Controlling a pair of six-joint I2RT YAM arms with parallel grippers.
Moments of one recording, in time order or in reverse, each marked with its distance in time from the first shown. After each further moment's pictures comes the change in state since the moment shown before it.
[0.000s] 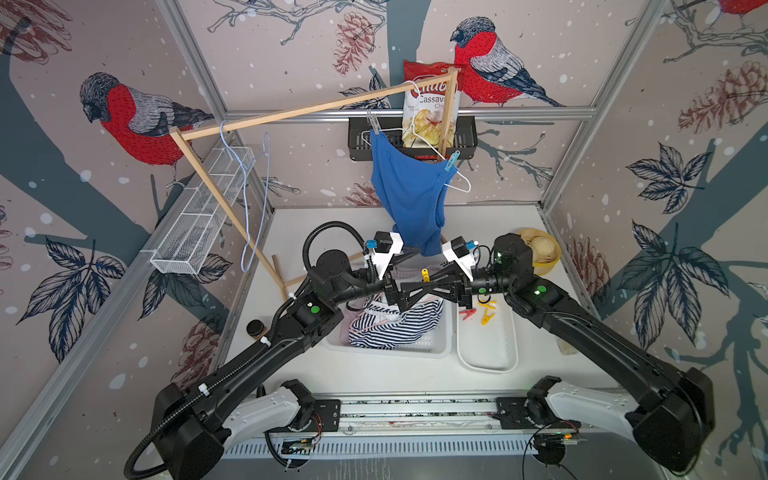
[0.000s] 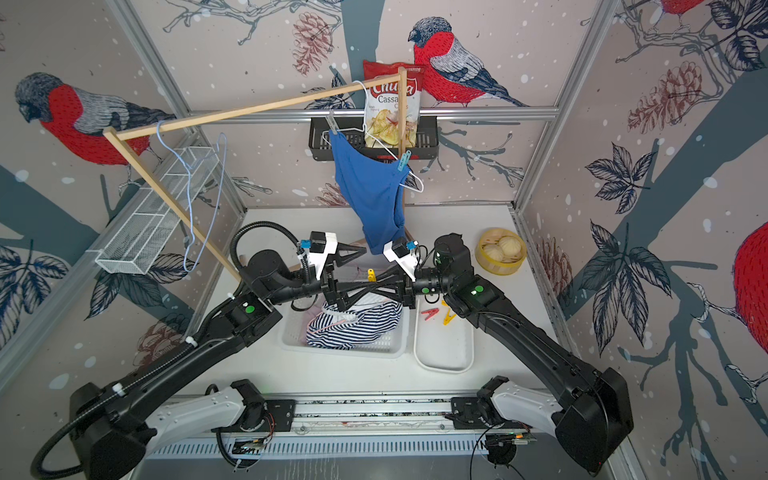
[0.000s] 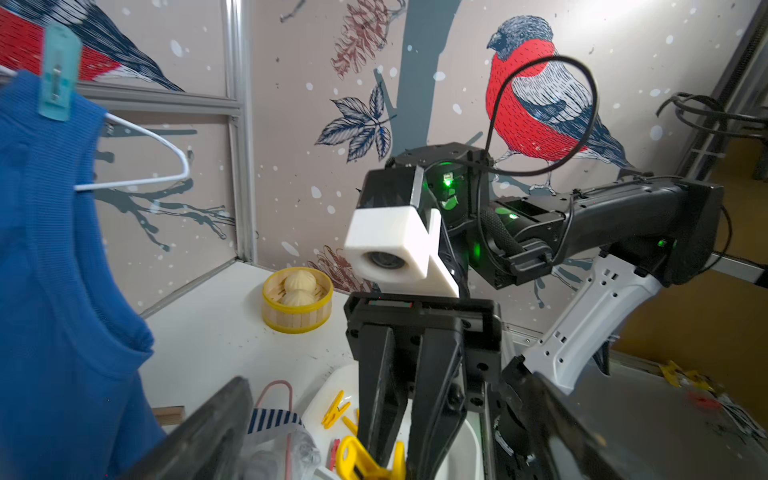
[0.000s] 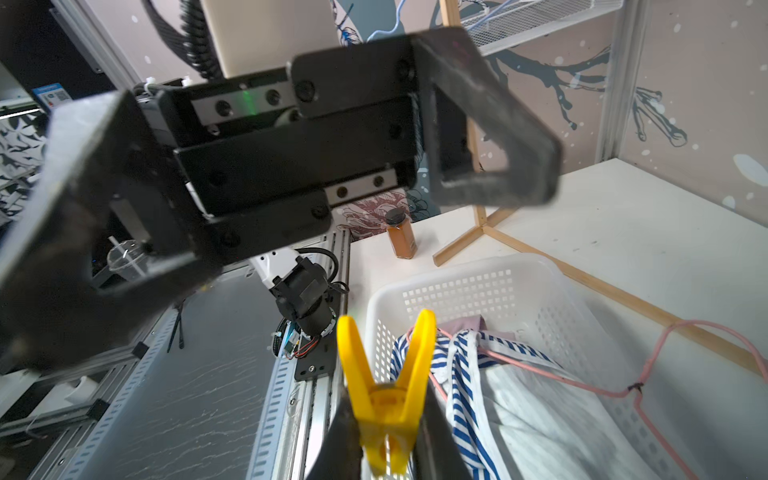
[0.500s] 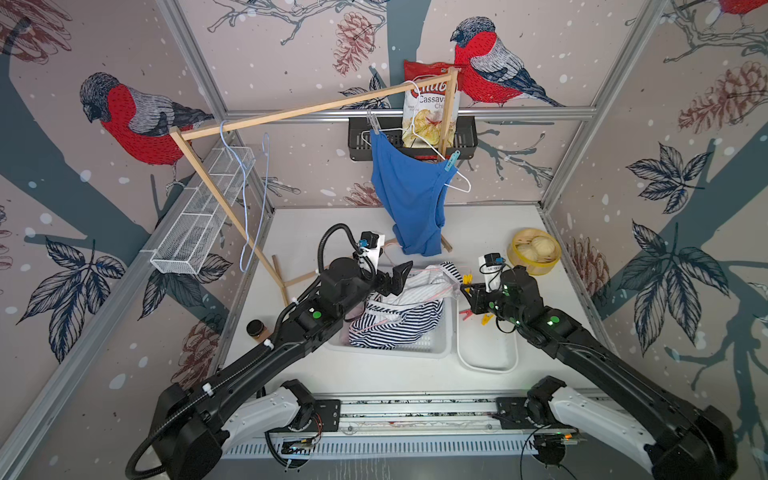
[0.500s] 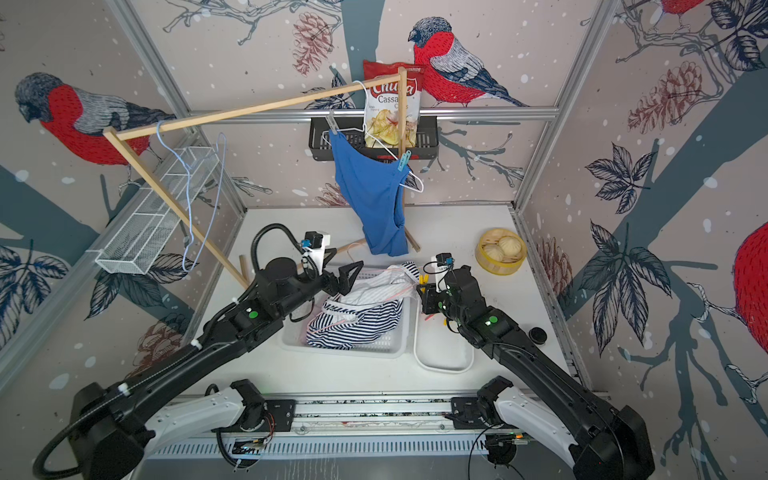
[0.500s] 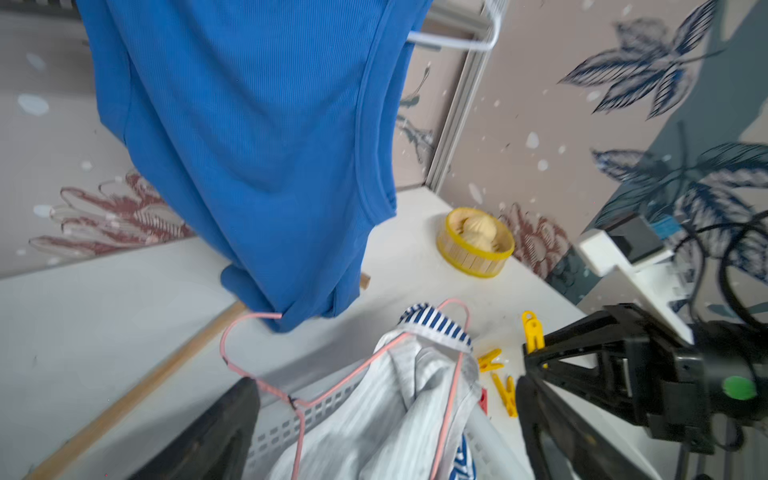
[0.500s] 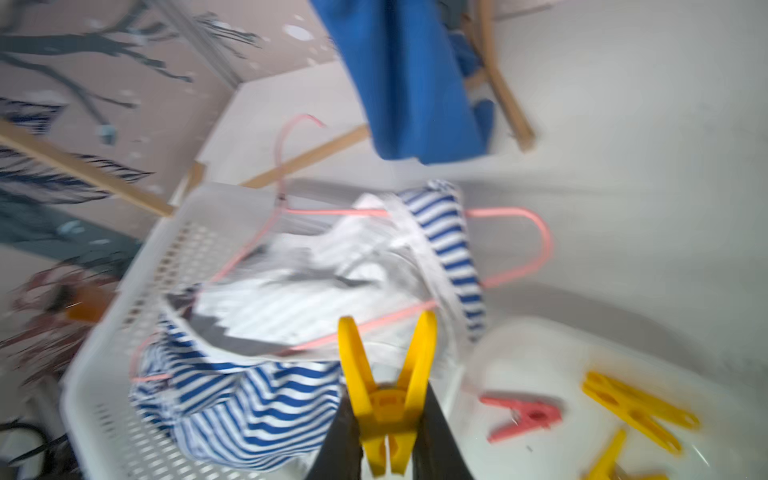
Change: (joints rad) left arm 0.000 0.055 -0.047 -0.245 -0.582 -0.048; right arm -0.026 -0.227 -0.301 -0.242 0.933 0.435
